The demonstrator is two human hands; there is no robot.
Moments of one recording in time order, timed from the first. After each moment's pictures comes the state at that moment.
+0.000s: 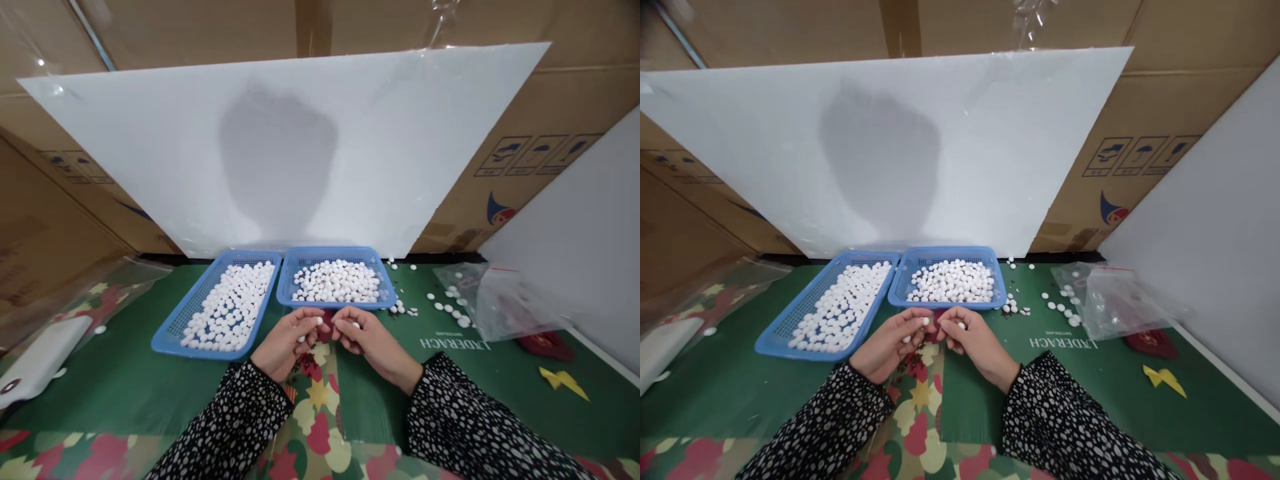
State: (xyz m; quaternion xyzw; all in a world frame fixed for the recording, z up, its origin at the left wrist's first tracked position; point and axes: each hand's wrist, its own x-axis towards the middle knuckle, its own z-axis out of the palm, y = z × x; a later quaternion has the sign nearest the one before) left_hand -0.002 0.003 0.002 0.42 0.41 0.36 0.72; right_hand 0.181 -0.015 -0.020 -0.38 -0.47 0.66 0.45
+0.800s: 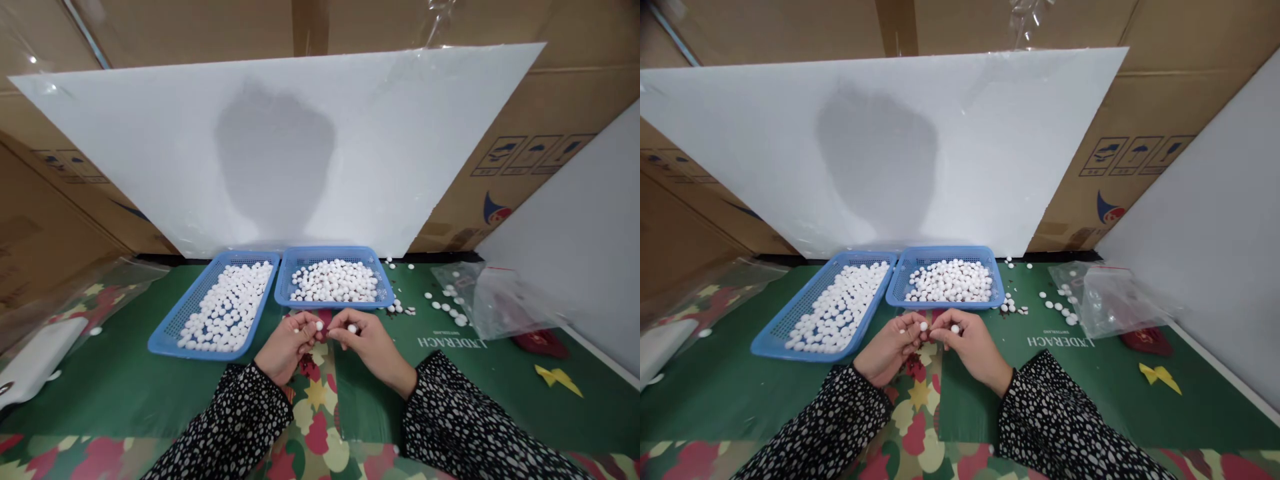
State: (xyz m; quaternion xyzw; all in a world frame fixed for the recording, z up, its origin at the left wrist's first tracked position) left_hand 0.002 0.000 -0.012 0.41 0.39 0.39 0.72; right_hand 0.179 -0.021 -0.010 -0.43 -0.58 0.52 0.47
